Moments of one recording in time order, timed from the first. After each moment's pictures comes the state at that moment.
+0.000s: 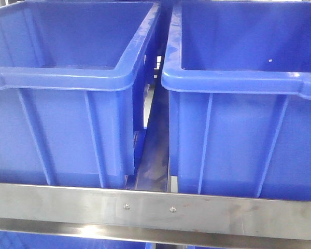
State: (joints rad) left arm -0.12 0.00 0.01 0.15 0.04 -0.28; right arm 0.07 0.00 -0.10 -0.02 0.25 0.23
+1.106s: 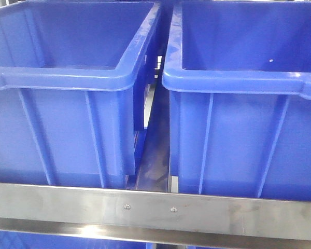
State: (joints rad) left arm -0.12 0.00 0.01 0.15 0.04 -0.28; right arm 0.07 -0.01 0.03 0.01 0.14 0.23
